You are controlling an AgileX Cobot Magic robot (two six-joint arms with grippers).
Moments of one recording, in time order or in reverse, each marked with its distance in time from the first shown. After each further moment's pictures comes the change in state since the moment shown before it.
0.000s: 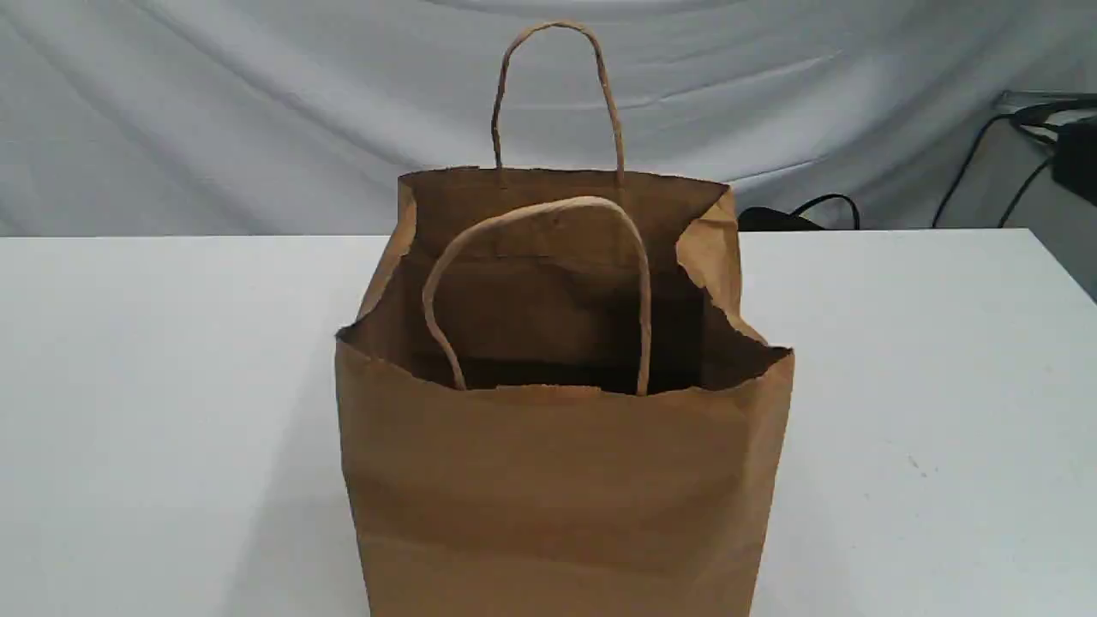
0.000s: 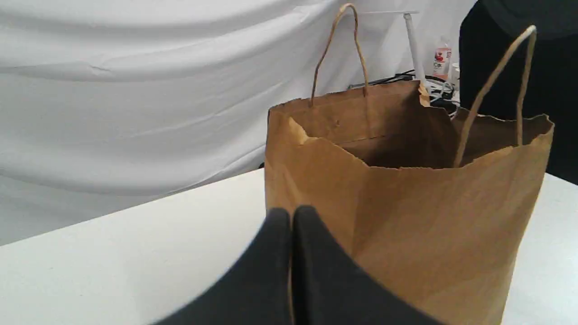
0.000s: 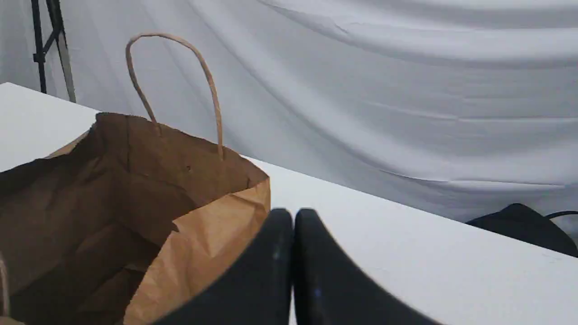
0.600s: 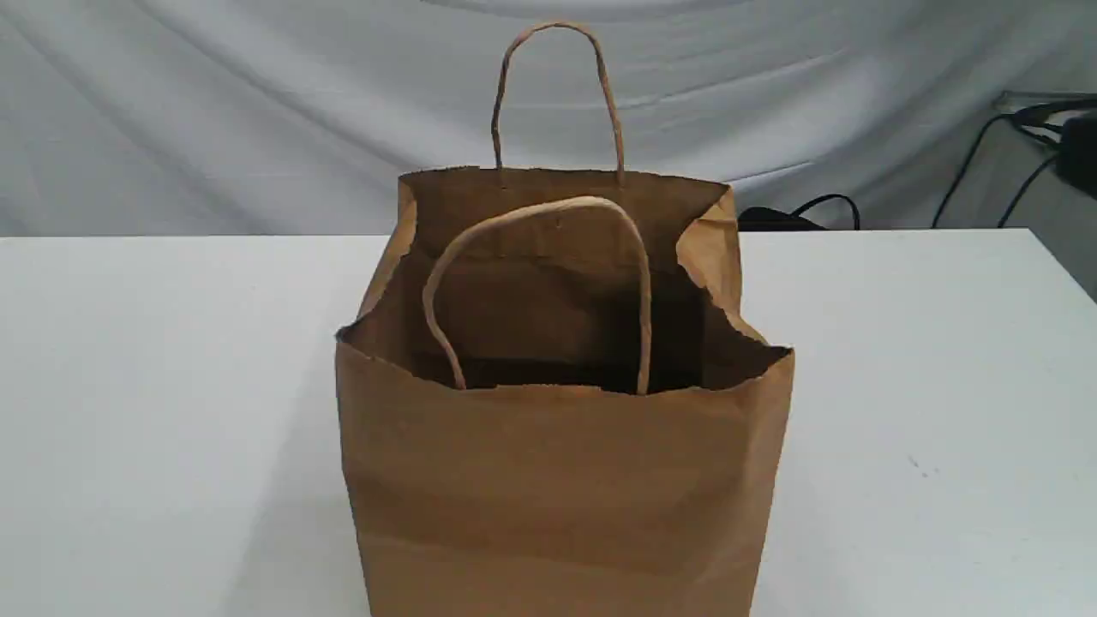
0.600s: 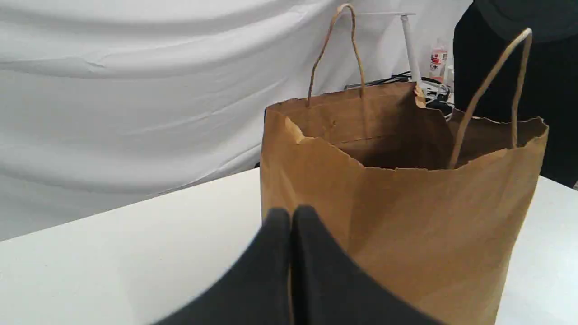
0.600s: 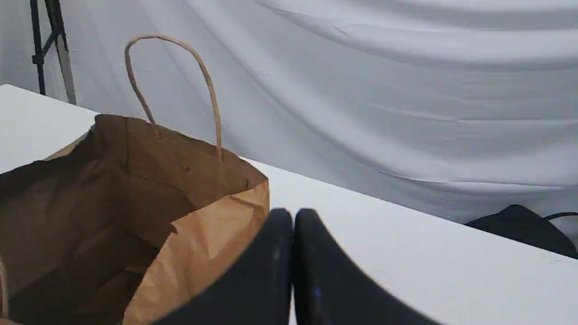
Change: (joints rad) left arm 0.000 0.000 0.000 -0.011 0.000 -0.002; right arm 0.000 0.000 0.000 0.000 -0.002 0.000
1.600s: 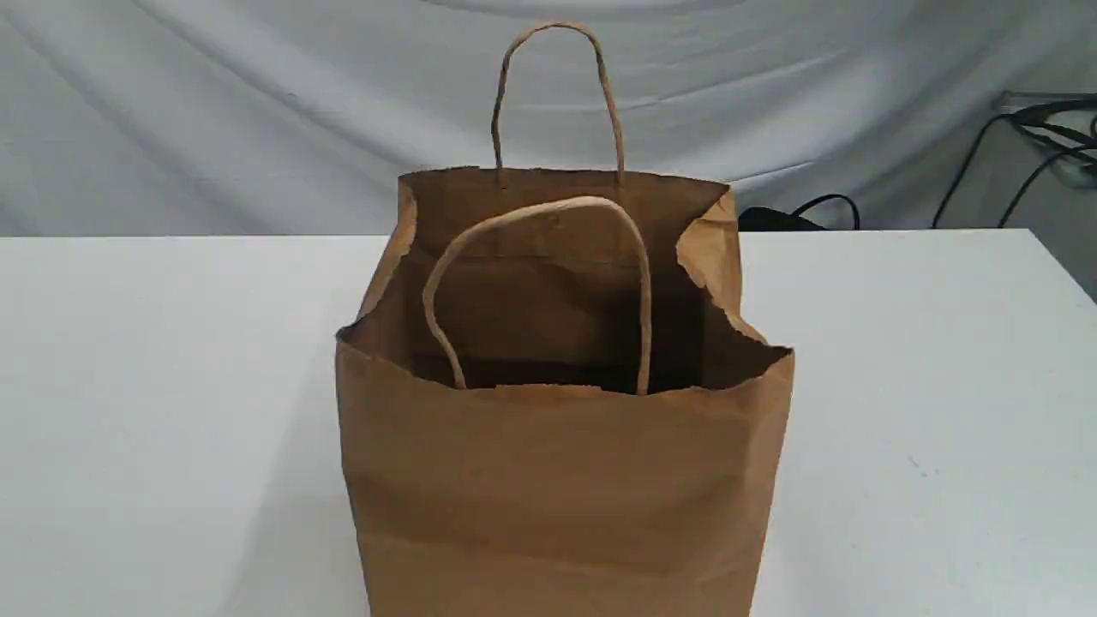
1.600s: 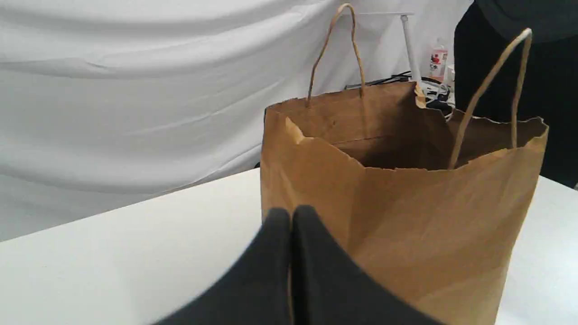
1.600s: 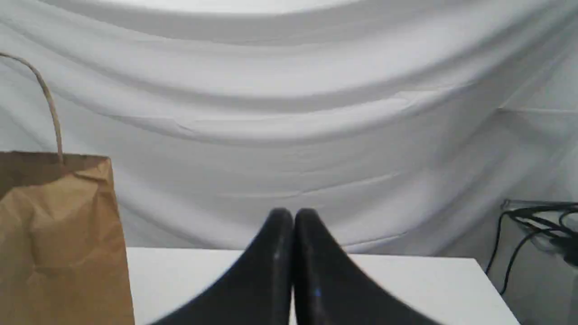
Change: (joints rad) left arm 0.000 0.000 0.000 0.000 -0.001 0.000; right arm -0.278 -0.703 0.557 0.196 -0.182 -0.127
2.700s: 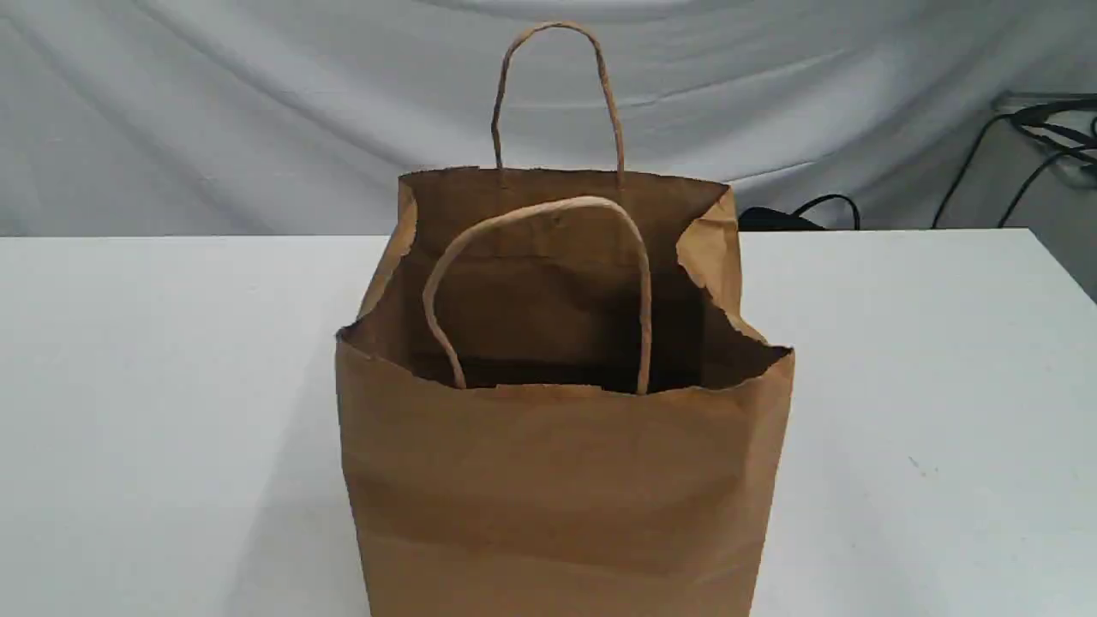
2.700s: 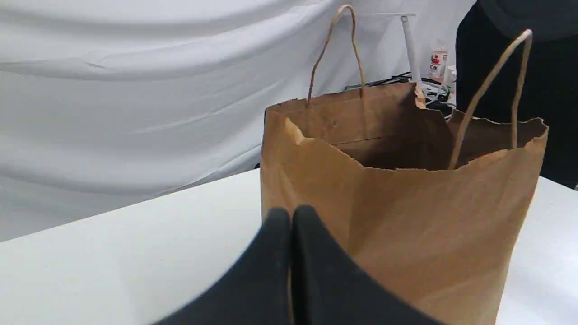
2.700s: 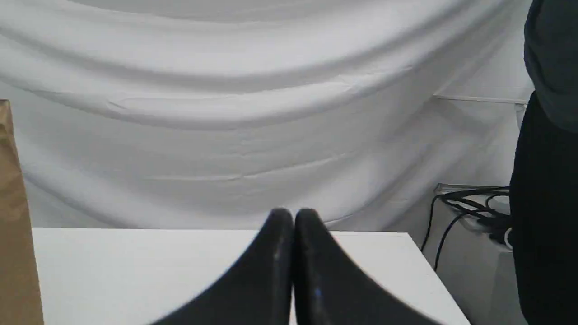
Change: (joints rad) left arm 0.000 -0.002 0.000 0.000 0.000 0.000; right arm 0.000 0.000 0.142 -0.995 -0.205 0.922
